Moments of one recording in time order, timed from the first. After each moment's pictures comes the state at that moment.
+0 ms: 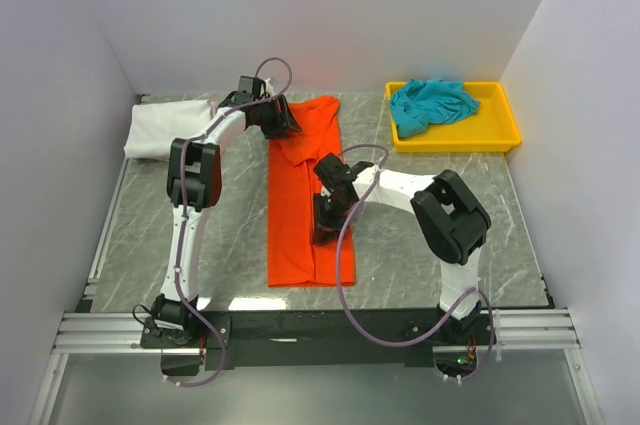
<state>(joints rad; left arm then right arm) -0.22 2.53 2.14 -0.43 0.49 -0.51 0.72 1.93 1.25 -0.62 -0.36 0.69</state>
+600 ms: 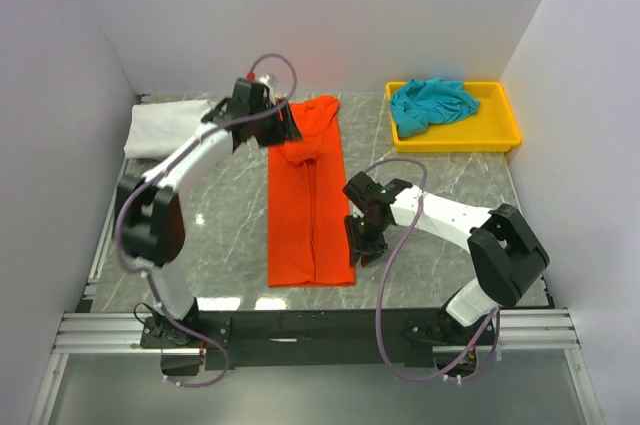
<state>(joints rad) -0.35 1.85 1.57 -0.44 0.22 -0.54 0.72 1.55 0.96 -0.81 -0.23 0.59</state>
